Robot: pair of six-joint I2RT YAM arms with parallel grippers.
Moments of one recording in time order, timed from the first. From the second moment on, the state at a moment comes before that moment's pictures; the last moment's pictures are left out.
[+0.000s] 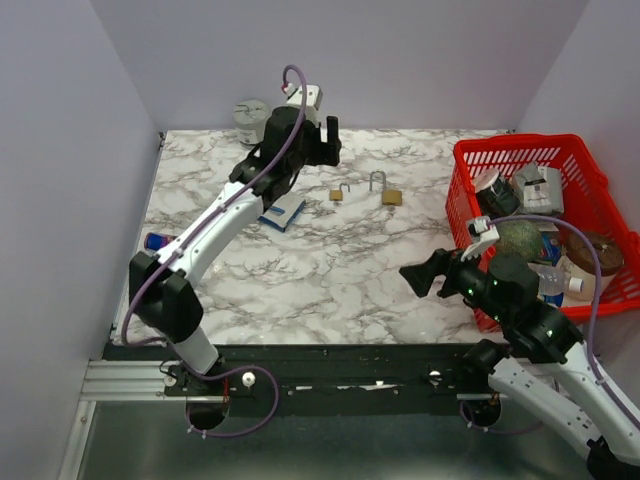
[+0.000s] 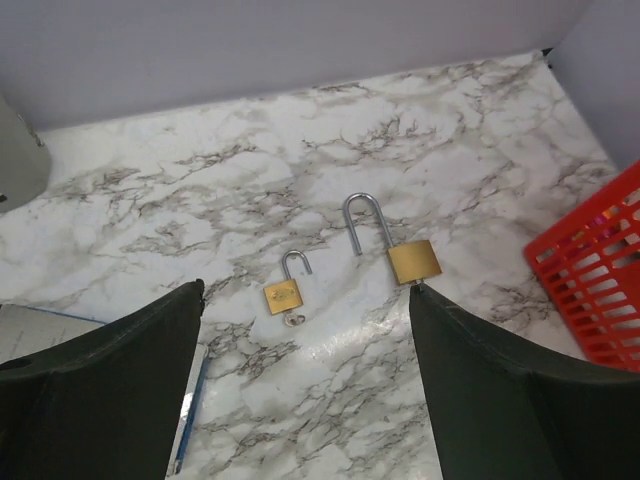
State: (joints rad) left arm -0.55 1.70 1.62 -0.22 -0.12 -0.25; right arm 0.66 0.44 0.70 -0.57 0.06 0.48
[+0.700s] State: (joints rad) left arm -0.42 0.93 0.99 -0.31 0.00 -0.22; right arm 0.41 0.60 0.79 -0.38 -0.04 0.40
